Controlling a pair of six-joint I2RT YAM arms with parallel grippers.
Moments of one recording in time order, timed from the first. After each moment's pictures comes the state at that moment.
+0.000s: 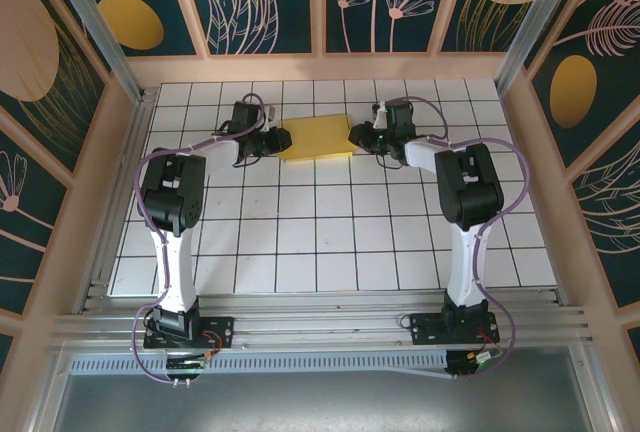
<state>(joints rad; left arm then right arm) -0.27 2.13 1.42 -0.06 0.41 -0.50 0.28 2.13 1.35 0.12 -0.53 0.64</state>
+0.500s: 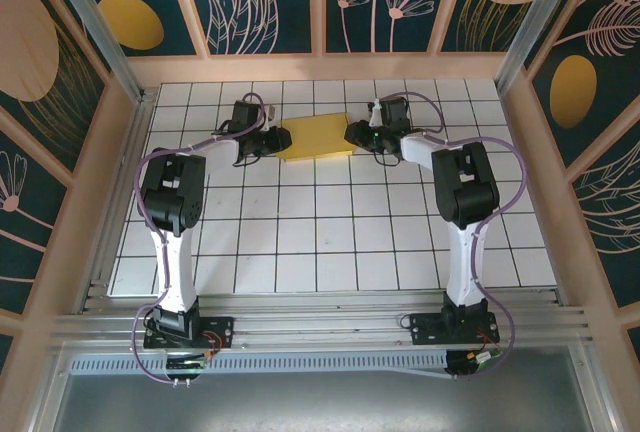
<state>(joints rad) -0.27 2.13 1.42 -0.07 0.41 -0.50 0.30 2.15 1.44 -0.01 -0.47 0.56</state>
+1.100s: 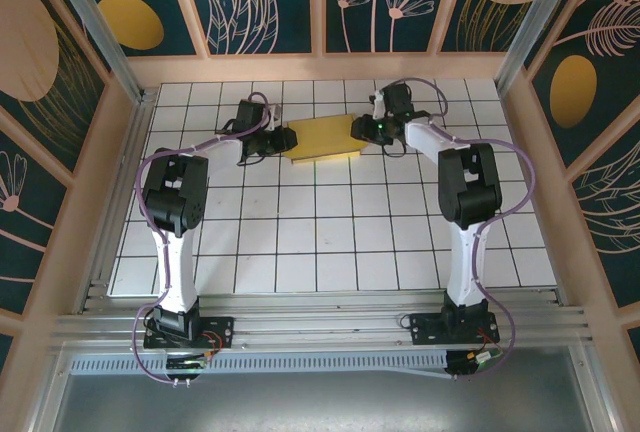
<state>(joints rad) -0.29 2.13 1.44 -0.08 0.44 -0.51 0.29 2.14 1.63 -0.36 -0.38 0.36</state>
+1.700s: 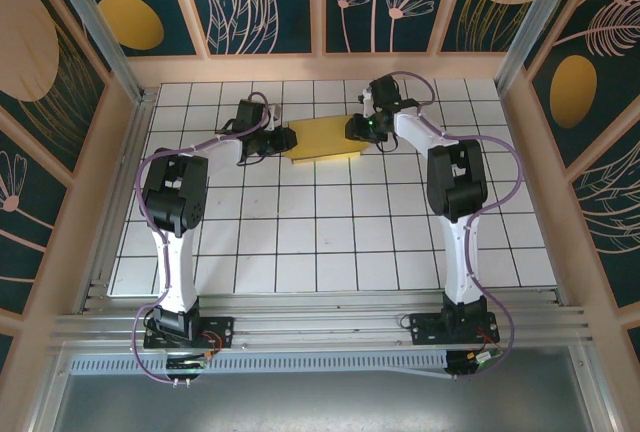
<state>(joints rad) -0.29 2.13 1.44 -0.08 0.44 -0.51 0.32 2.26 1.83 -0.58 -0.33 0.29</state>
